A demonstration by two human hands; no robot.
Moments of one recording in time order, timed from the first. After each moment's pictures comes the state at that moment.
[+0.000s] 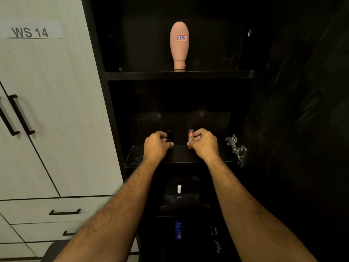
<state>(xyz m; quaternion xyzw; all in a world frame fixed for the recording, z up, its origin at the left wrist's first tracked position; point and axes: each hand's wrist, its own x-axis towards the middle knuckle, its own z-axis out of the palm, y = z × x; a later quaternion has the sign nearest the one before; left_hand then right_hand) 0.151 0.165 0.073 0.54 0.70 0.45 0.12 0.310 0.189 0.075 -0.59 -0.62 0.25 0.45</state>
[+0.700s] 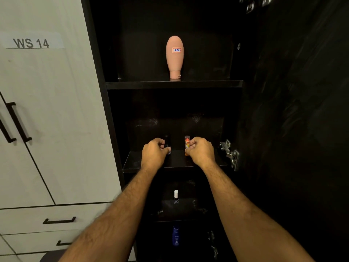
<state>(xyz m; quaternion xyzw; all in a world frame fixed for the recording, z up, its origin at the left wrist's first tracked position) 0.157 0.150 0.074 0.56 0.69 0.44 0.10 0.314 0.176 0.077 -0.61 -0.65 0.20 0.41</state>
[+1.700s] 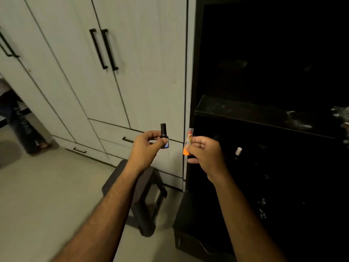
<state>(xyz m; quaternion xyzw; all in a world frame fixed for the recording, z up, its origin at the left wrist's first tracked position) 0.018 -0.058 0.001 0.41 0.70 0.55 0.22 0.179 0.018 -0.001 -0.38 -0.63 0.57 0.37</state>
